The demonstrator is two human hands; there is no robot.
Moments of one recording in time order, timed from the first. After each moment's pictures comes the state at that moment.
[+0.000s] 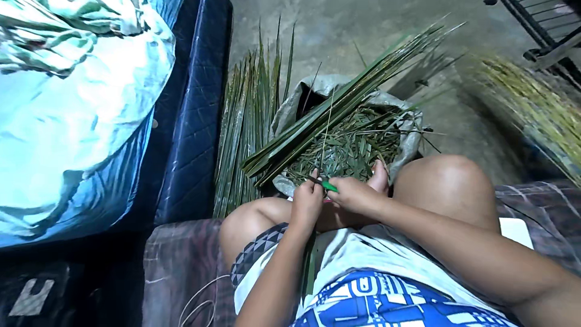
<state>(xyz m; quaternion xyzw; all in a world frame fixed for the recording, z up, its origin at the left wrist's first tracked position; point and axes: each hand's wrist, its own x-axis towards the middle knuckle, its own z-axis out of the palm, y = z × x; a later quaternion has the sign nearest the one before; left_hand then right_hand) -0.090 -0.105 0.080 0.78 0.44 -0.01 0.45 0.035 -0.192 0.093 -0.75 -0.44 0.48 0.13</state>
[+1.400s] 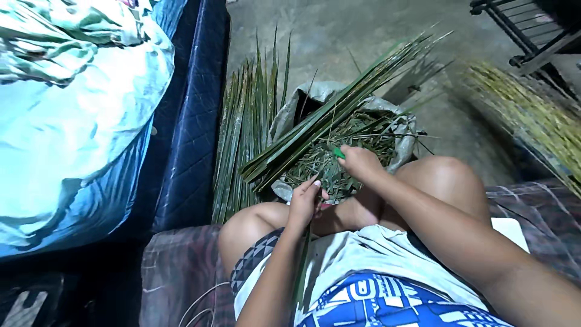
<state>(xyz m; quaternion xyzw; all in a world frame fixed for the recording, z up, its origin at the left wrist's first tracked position) -0.095 -0.103 0.088 0.56 0.39 0.06 0.73 0.087 -0.173 0.080 -0.87 -0.37 0.30 0.13</state>
